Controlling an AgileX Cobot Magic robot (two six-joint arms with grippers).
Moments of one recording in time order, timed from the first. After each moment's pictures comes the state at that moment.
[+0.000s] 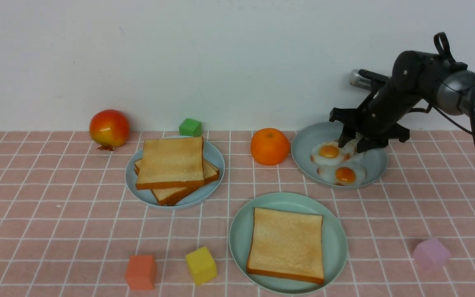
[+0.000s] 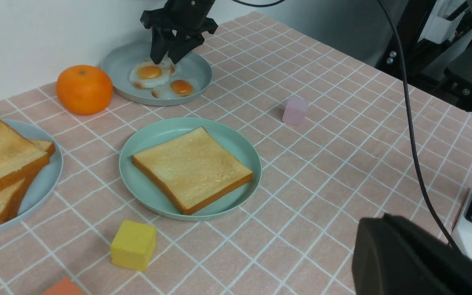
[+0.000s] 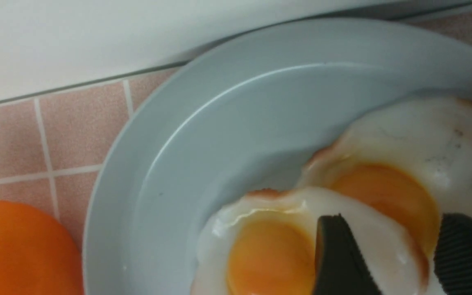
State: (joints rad) right arm 0.09 2.43 -2.14 0.25 0.90 0.13; left arm -0.85 0.34 -0.52 -0.18 0.48 -0.05
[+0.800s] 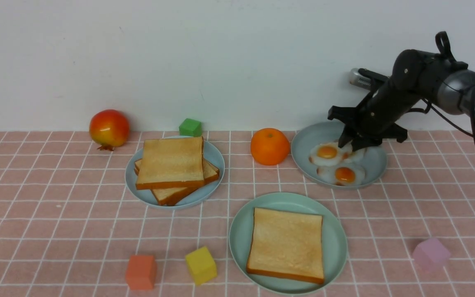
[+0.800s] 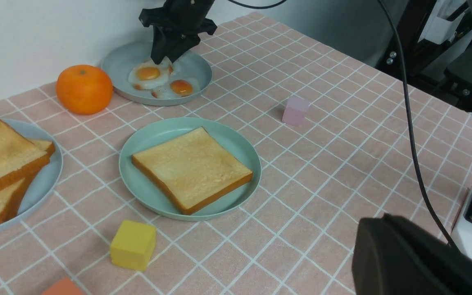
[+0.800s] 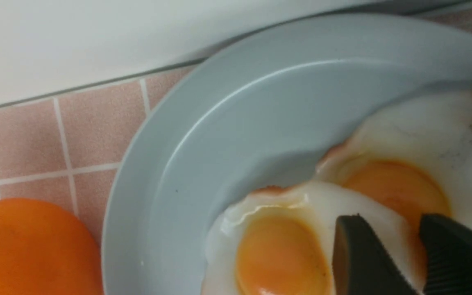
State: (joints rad) right arm 0.09 2.43 -2.14 0.27 0.90 0.13; left arm -0.85 0.34 -0.52 -0.18 0.48 -0.05
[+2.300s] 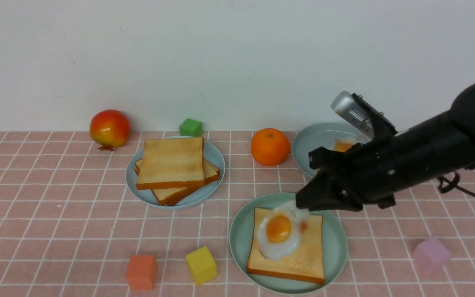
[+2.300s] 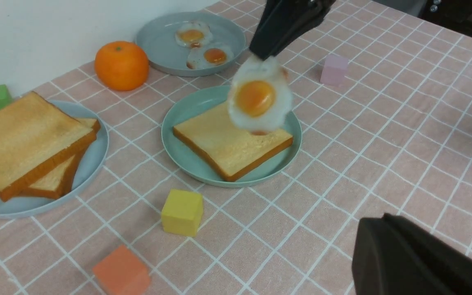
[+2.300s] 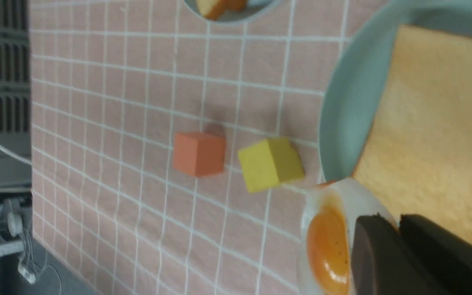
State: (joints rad) right arm 0.27 1.65 -1.08 0.99 0.75 -0.43; left arm -0.85 0.34 -0.52 -0.05 0.56 -0.05
